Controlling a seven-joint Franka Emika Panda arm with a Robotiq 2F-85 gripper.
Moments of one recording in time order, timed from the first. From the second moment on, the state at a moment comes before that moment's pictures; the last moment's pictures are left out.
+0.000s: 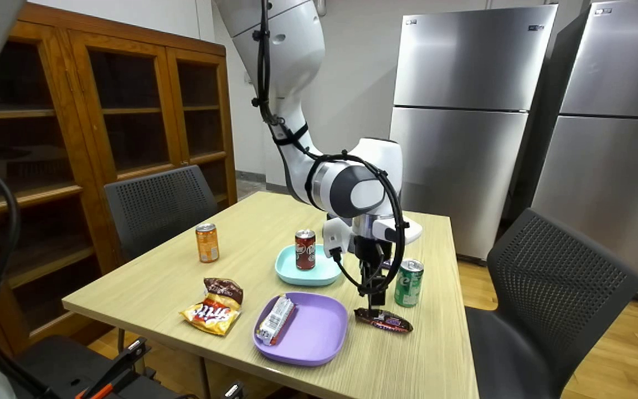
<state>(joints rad) -0.12 0.58 -0.30 -2.14 0.20 2.67 0.55</state>
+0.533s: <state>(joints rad) -0.12 0.62 -0.34 -2.12 0.21 2.67 0.59</state>
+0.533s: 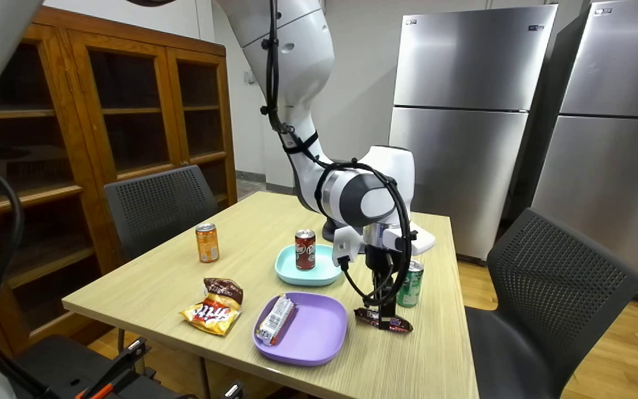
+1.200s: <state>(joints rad) -0.13 0.64 -0.35 -2.12 0.21 2.67 0.61</state>
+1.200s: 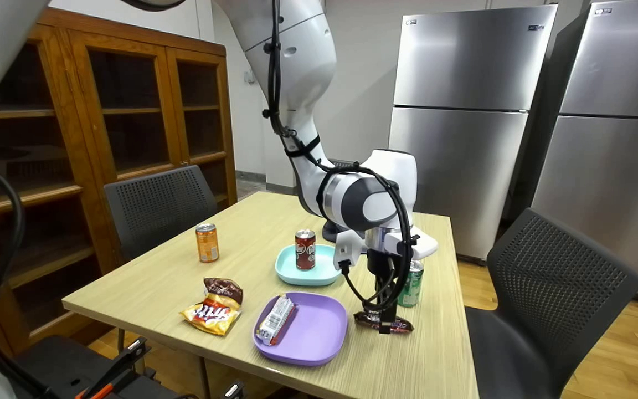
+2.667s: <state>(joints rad) -0.13 0.62 -0.35 -2.11 0.21 2.67 0.62</state>
